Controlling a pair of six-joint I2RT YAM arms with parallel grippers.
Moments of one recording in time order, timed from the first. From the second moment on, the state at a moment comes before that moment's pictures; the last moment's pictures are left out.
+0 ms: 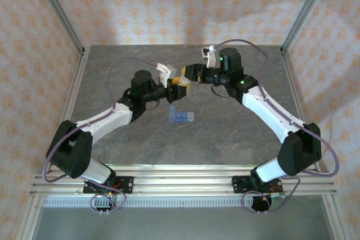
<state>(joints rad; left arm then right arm) -0.47 1.48 0.91 0.39 0.58 -0.26 0.46 1.47 1.26 -0.18 -0.59 0.58</state>
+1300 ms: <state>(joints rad) -0.53 1.45 0.92 0.17 0.20 0.01 0.56 1.55 1.37 -0.34 -0.26 0.97</state>
